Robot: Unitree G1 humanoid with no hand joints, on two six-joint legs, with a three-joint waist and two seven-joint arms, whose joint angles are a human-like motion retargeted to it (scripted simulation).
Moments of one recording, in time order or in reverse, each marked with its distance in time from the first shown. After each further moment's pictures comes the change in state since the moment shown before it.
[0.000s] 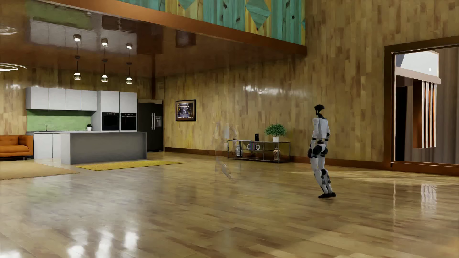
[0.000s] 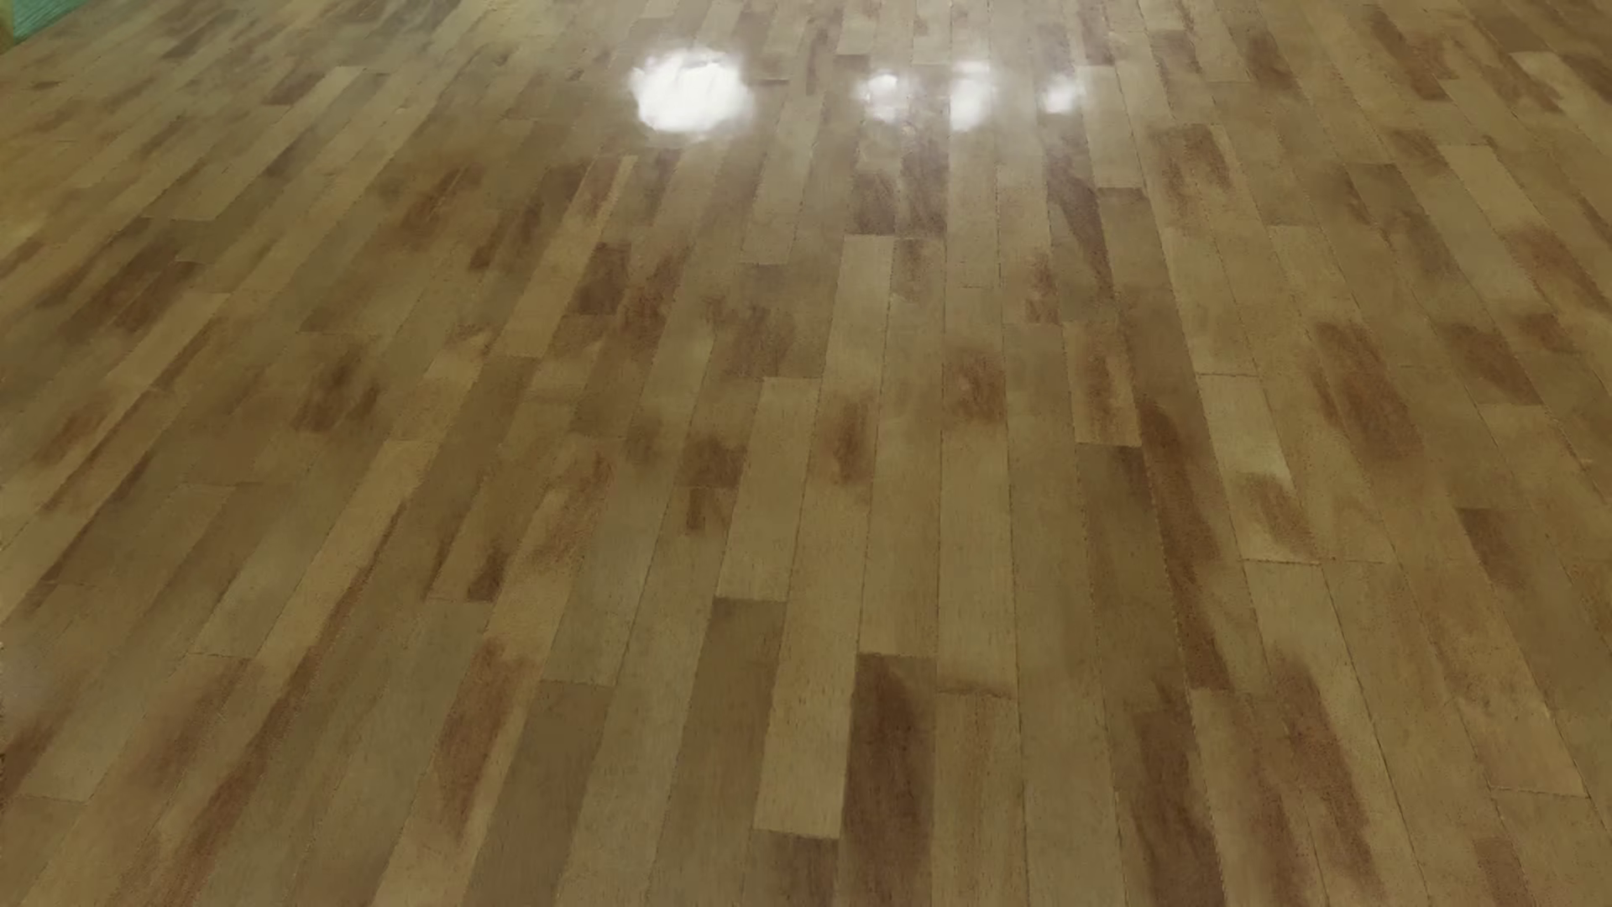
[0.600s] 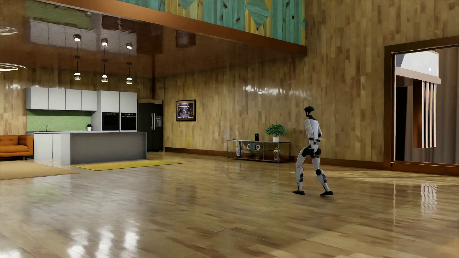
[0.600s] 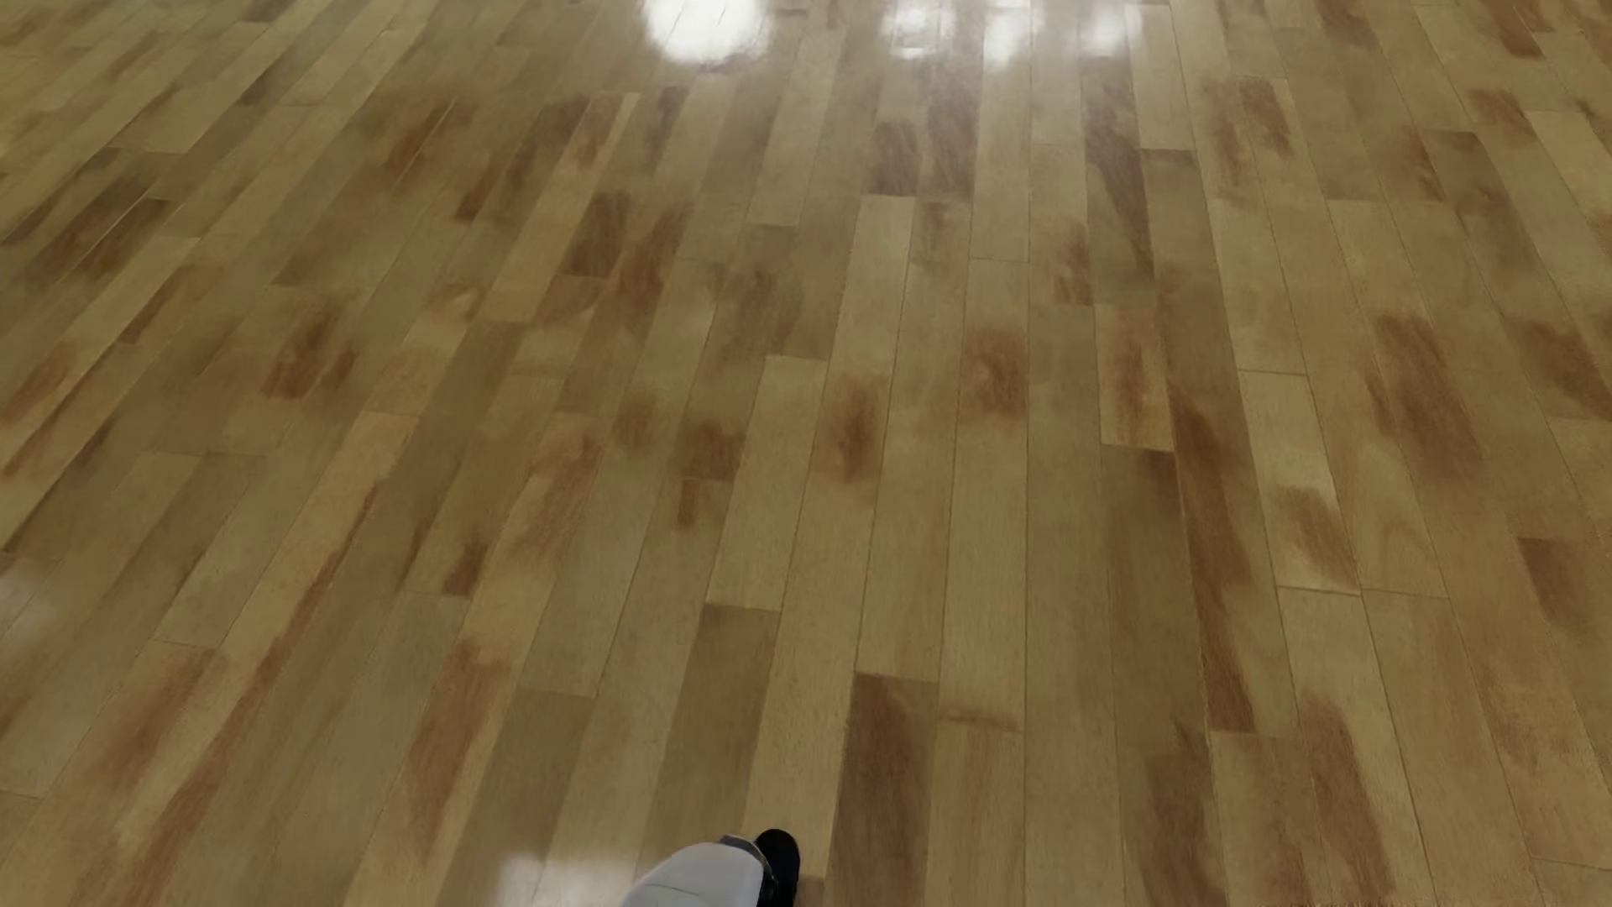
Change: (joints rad) body -0.535 0.131 0.153 0.036 0.012 -0.002 0.000 0.000 0.087 0.159 0.028 0.188 -0.017 0.126 -0.028 -0.011 -0.039 0.000 0.000 -0.054 -0.036 0.123 -0.034 0.000 0.000 0.000 0.000 0.000 0.000
